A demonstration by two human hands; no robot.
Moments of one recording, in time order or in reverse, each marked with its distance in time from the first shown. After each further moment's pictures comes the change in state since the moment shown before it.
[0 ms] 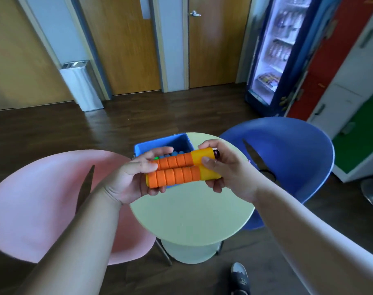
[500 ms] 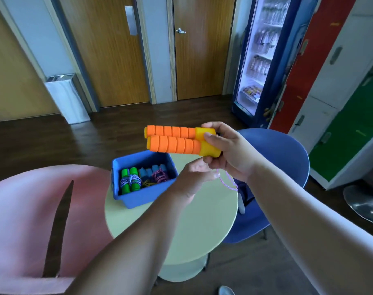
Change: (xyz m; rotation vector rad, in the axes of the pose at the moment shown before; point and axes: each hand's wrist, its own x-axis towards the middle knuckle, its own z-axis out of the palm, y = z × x) left_hand 0.146 -0.077 0.129 0.217 -0.042 0.155; right_hand 0.022 -0.045 -0.080 0.198 0.137 0.029
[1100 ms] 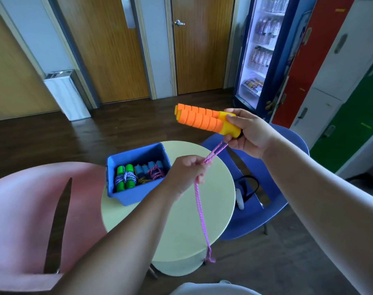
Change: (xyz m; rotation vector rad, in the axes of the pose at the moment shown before) left_hand 0.008 0.007 0.005 0.174 0.172 -0.048; right_hand 0.034 -0.014 -0.080 0.095 0.117 0.122
